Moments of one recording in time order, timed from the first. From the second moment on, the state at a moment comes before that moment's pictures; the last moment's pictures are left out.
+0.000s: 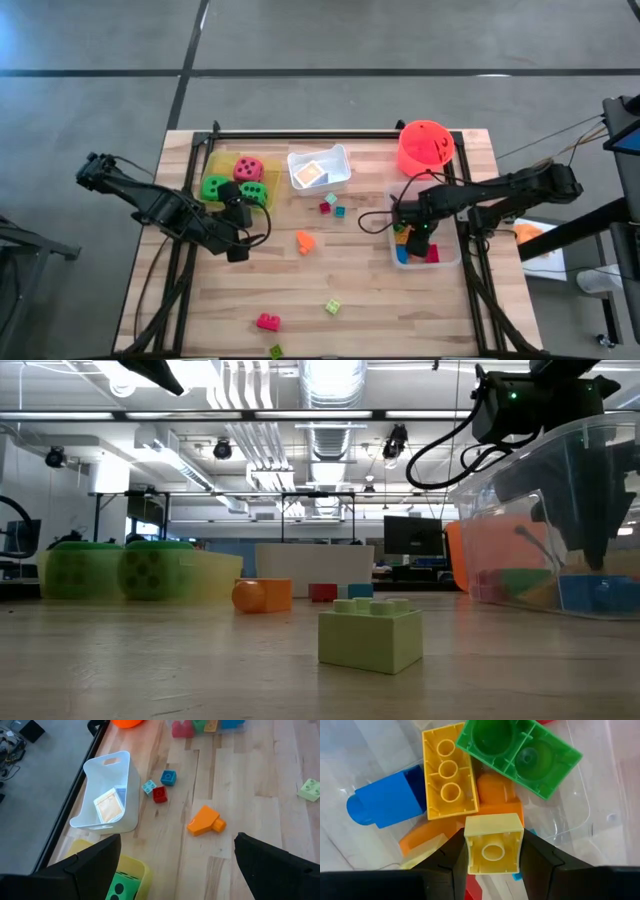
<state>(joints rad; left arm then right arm) -0.47 1.13 1.14 -0.99 -0.62 -0.36 0.03 1.28 0.70 -0.95 -0.07 0.46</state>
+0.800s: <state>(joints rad) -0.47 1.13 1.14 -0.99 -0.63 -0.36 0.03 1.29 0.70 -0.94 -0.08 0.55</state>
